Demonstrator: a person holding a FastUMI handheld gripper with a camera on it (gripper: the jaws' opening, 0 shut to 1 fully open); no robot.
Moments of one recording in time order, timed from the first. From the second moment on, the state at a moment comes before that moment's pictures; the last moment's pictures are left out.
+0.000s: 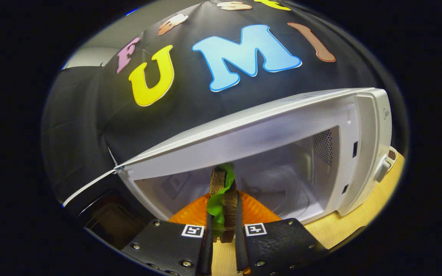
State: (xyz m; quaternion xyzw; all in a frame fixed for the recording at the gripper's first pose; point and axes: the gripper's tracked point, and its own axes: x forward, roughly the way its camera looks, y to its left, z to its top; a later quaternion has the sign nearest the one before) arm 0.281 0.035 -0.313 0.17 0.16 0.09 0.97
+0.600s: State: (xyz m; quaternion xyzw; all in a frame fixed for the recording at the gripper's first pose) arm 0.350 -0.009 -0.337 0.11 0.14 0.01 0.98
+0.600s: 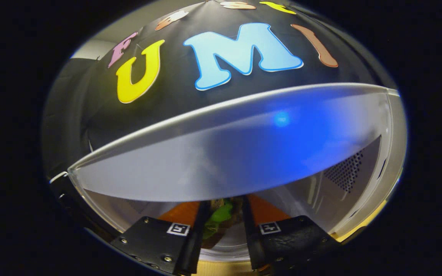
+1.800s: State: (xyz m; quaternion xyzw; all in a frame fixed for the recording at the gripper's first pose) arm 0.096 0.044 -0.215 0.00 0.06 0.15 0.99
